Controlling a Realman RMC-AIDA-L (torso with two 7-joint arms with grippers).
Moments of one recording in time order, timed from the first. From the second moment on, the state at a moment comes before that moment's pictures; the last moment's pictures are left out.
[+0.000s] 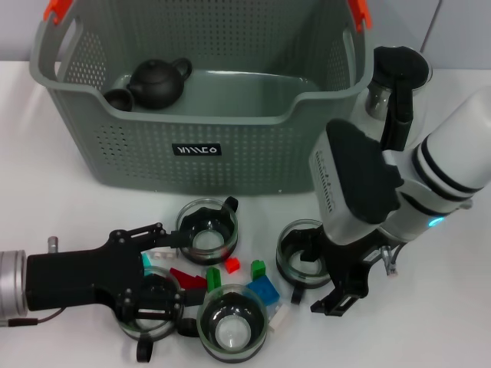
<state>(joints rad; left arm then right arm) -0.36 -2.08 -2.48 -0.63 -1.12 1.77 -1.15 0.78 2.11 -1.60 -0.99 -2.39 -1.44 1.83</state>
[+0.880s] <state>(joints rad) -0.36 -2.08 -2.48 -0.61 -1.12 1.77 -1.15 0.77 2.10 -1.63 -1.02 -2.40 -1.44 1.87</state>
